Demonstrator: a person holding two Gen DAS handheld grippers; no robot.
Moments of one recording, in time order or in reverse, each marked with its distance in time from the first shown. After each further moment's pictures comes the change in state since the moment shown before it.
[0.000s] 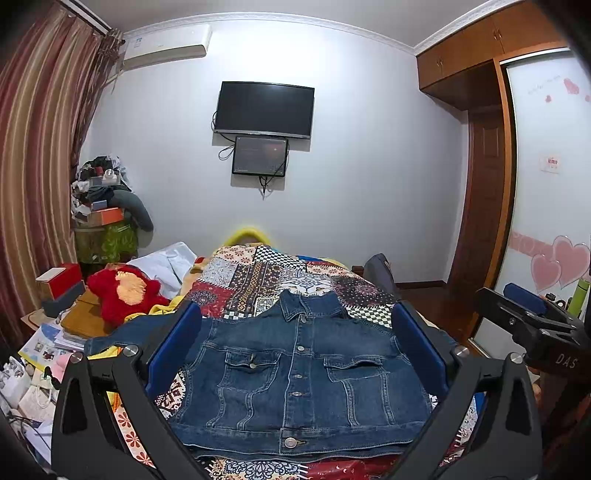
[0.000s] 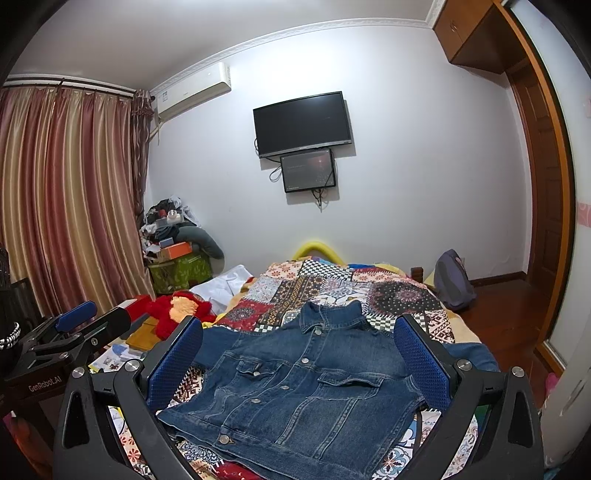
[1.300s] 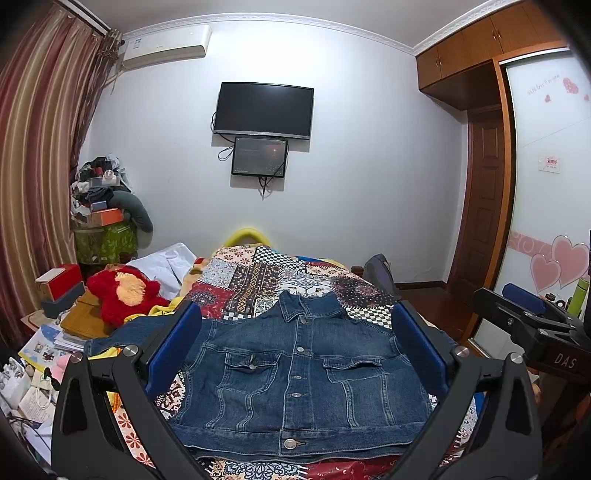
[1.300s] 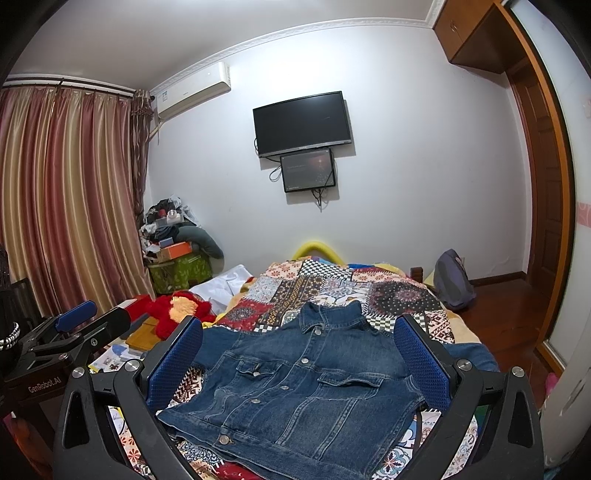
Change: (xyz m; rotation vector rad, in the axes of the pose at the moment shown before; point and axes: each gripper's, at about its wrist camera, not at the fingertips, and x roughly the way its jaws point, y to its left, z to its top) left arm -0.002 -0.002 0.004 -0.002 0.000 -0.002; right arm 0.000 -0.001 0.001 0.001 0.002 -0.001
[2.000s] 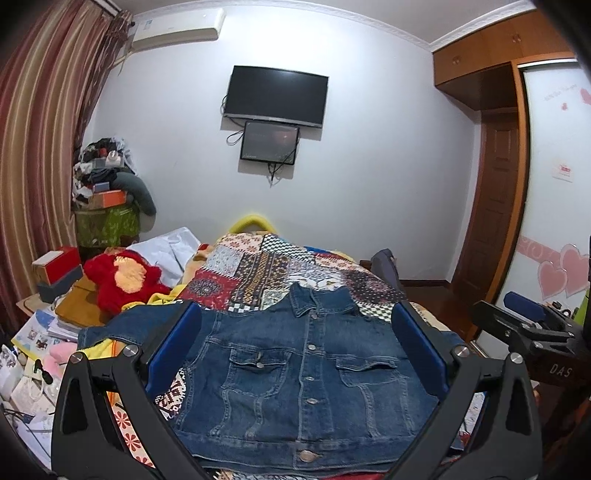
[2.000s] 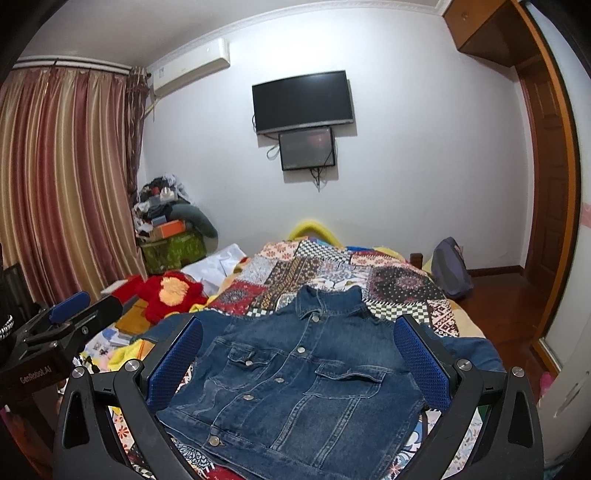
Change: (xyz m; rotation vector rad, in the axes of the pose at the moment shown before) left arm 0.048 0.035 -0.002 -0.056 0.051 0.019; right arm 0.055 0.015 -0.004 -0.034 0.098 -0.025
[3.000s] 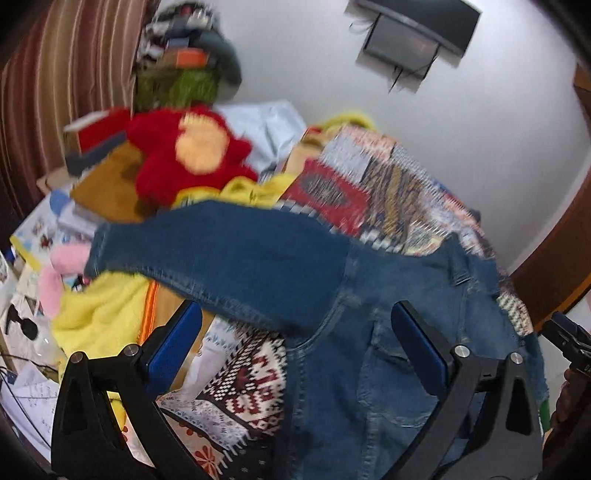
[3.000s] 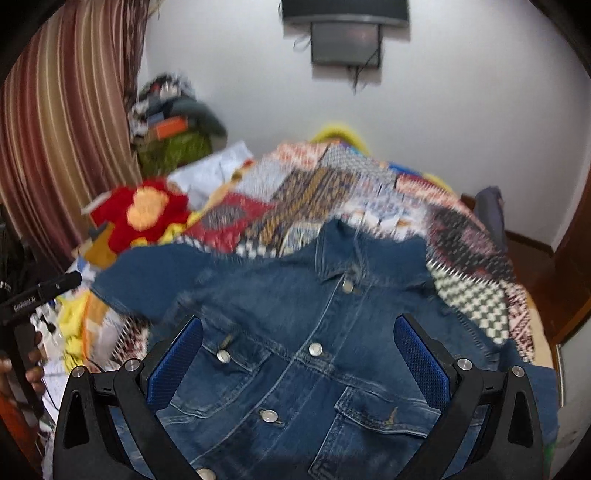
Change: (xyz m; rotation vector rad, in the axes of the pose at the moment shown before) left arm 0.215 0.237 -0.063 -0.326 0.444 0.233; right arm 0.297 0.022 -0.010 -0.120 0.420 0.061
